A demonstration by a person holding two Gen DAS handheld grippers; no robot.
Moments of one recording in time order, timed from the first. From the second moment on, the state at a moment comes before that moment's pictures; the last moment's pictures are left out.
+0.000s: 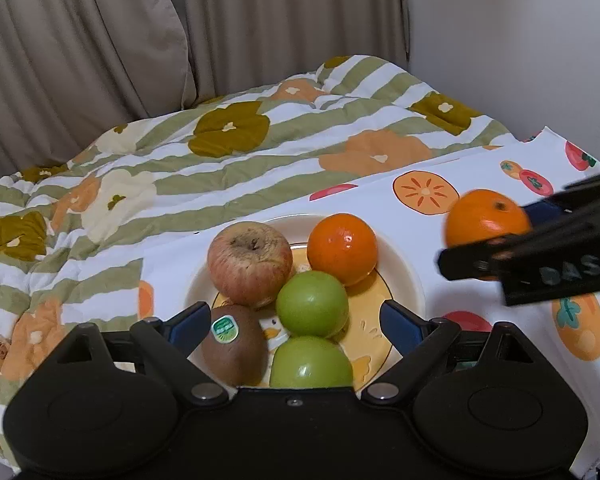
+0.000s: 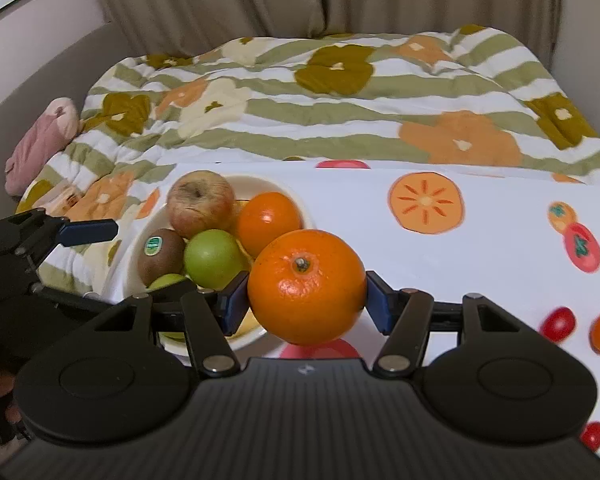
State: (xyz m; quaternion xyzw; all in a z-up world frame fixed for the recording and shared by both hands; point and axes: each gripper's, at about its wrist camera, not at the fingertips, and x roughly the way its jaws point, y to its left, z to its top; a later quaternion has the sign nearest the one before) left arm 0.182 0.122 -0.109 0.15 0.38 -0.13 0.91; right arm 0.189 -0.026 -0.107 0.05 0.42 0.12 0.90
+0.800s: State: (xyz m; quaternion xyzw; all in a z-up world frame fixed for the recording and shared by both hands) left arm 0.148 0.150 -0.119 0.13 0.38 -0.13 0.91; right arm 0.209 0.032 -0.135 0.03 0.42 0.16 0.89
